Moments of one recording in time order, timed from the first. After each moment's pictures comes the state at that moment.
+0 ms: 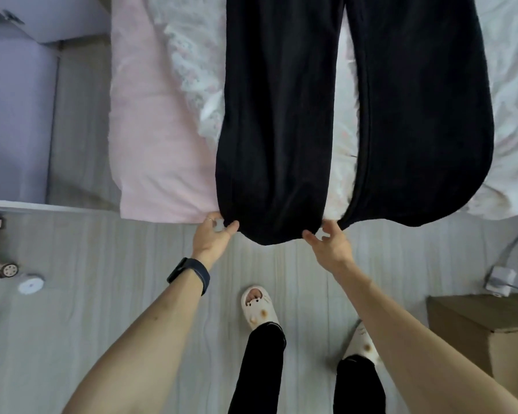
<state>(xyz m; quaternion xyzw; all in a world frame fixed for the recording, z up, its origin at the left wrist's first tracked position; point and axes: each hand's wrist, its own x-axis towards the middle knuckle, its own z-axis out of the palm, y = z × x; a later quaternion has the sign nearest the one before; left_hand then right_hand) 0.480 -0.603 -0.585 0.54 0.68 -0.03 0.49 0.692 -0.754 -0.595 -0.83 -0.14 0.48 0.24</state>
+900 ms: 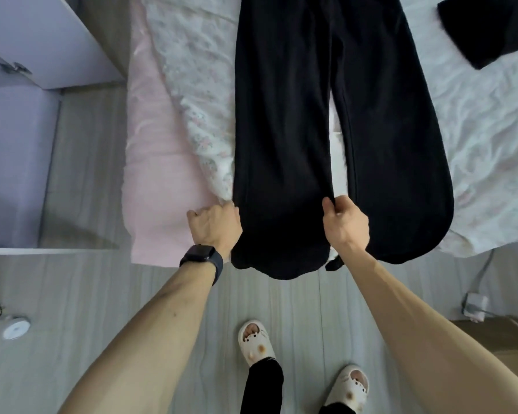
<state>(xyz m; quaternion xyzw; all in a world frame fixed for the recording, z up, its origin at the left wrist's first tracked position) 0.555 -0.513 -0.486 0.83 0.54 -0.15 0.05 0.753 -0.650 -0.506 -0.92 -0.14 0.26 0.24</state>
